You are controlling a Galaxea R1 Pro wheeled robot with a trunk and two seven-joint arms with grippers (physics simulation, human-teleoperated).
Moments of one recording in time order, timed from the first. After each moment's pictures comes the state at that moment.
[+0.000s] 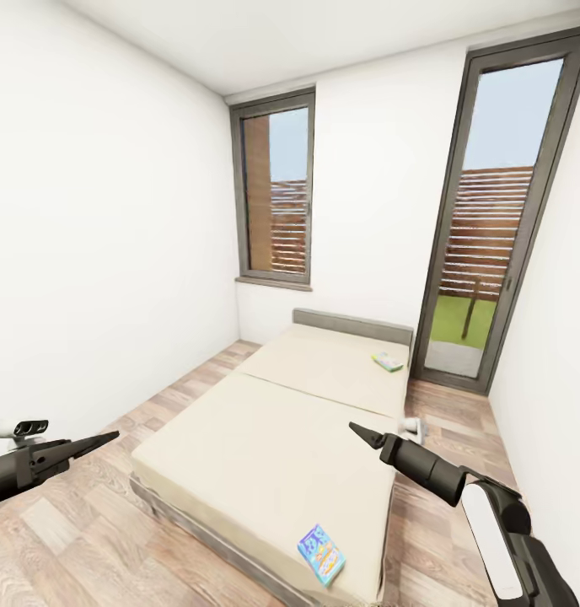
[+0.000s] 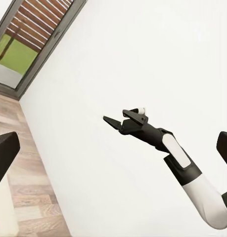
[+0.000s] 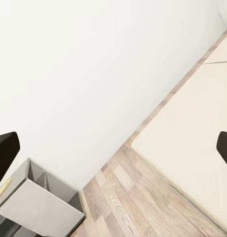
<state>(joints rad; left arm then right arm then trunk) -0.27 0.45 0.45 -1.38 0.38 0.95 -1.57 -0.27 -0.03 -0.17 -1.47 -0.51 0.75 0.62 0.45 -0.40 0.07</state>
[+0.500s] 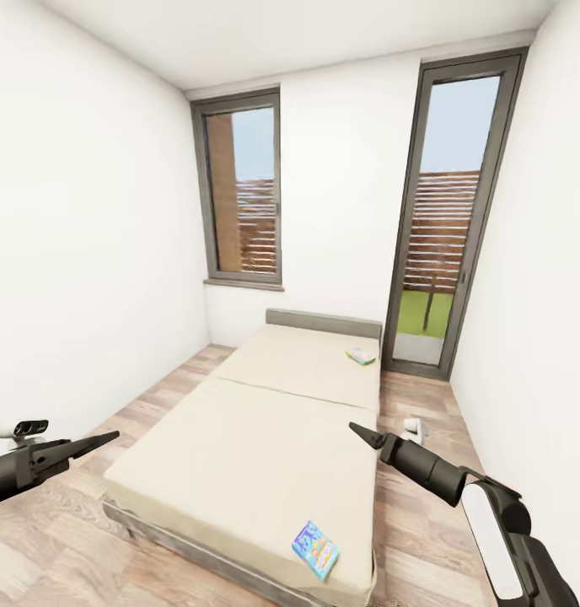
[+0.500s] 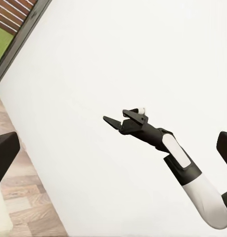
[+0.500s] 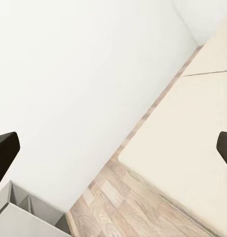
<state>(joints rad) -0.27 0.45 0.45 -1.38 0.38 0.95 -1.57 -0.27 -0.03 -0.18 -1.47 -0.51 0.75 0.62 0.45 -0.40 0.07</state>
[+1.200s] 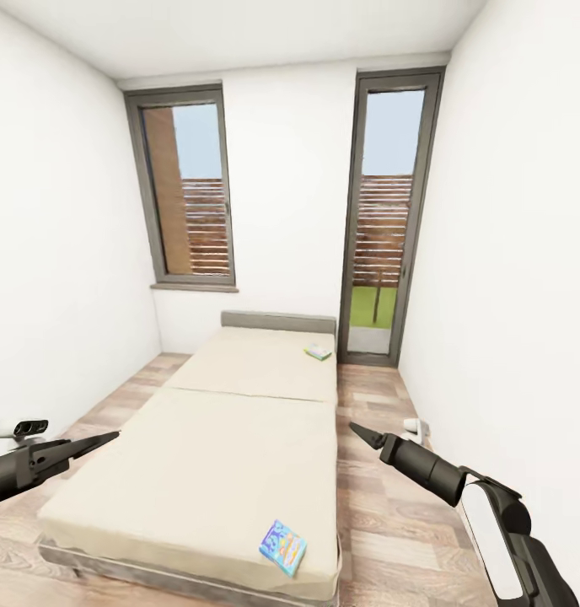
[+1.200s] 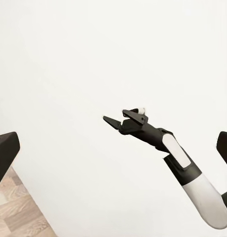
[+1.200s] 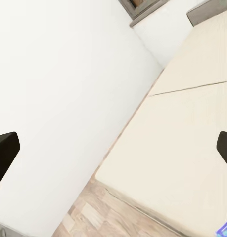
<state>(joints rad) -0.27 0.45 0.45 -1.38 0.38 0.95 -1.57 -0.27 -0.03 -0.18 -1.47 -0.51 0.75 0.62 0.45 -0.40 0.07</state>
